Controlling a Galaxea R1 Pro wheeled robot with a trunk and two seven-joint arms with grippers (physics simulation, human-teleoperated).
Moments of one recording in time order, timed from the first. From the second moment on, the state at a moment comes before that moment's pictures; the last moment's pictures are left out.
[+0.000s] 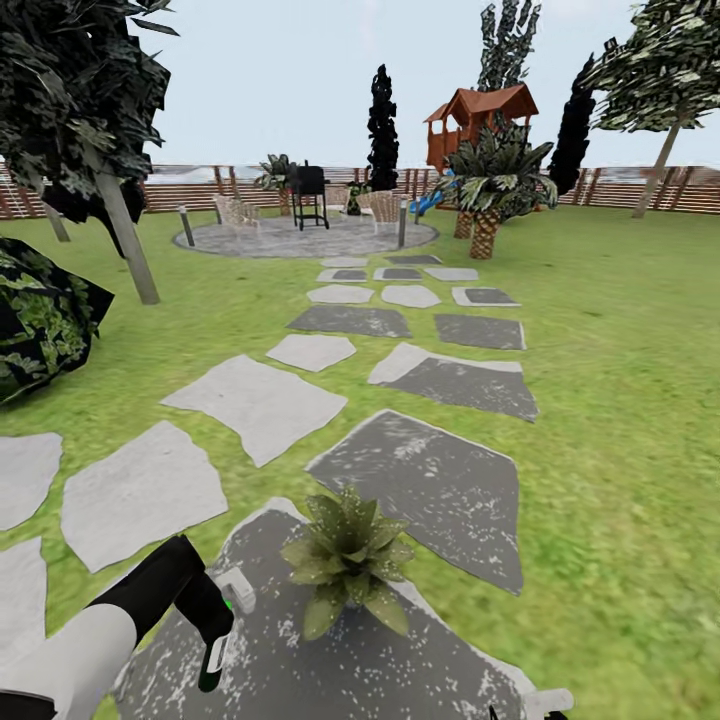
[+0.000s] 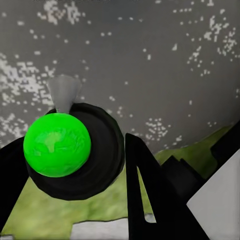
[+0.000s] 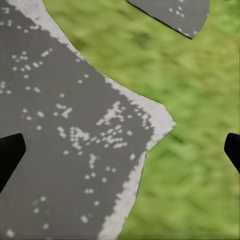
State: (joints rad) left arm -0.72 0.17 -0.19 -0.48 -0.72 0.55 -1.03; right arm -0.34 -0.04 -0.21 -0.14 0.31 -0.38 -0.08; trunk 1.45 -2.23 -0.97
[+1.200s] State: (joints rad) left arm -0.72 0.17 -0.19 -0.48 -0.72 0.55 -1.03; right arm -0.34 -0.04 -0.21 -0.14 0.31 -0.38 -0.08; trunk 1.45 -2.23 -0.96
